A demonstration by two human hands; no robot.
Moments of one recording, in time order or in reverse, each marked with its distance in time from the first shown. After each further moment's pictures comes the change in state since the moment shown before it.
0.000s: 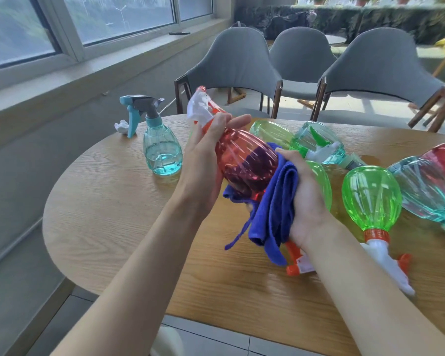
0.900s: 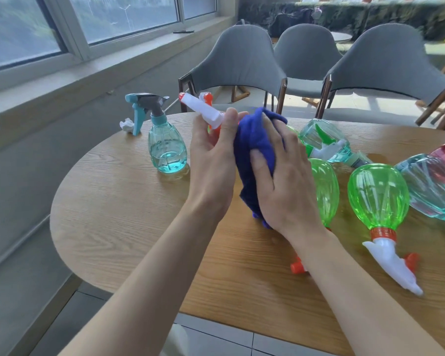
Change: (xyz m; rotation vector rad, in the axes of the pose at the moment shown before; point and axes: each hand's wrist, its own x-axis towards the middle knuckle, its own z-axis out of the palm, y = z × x) left_hand -0.012 0.002 0.017 0.021 0.125 0.094; right_hand 0.018 0.021 0.001 -1.345 0.249 -1.009
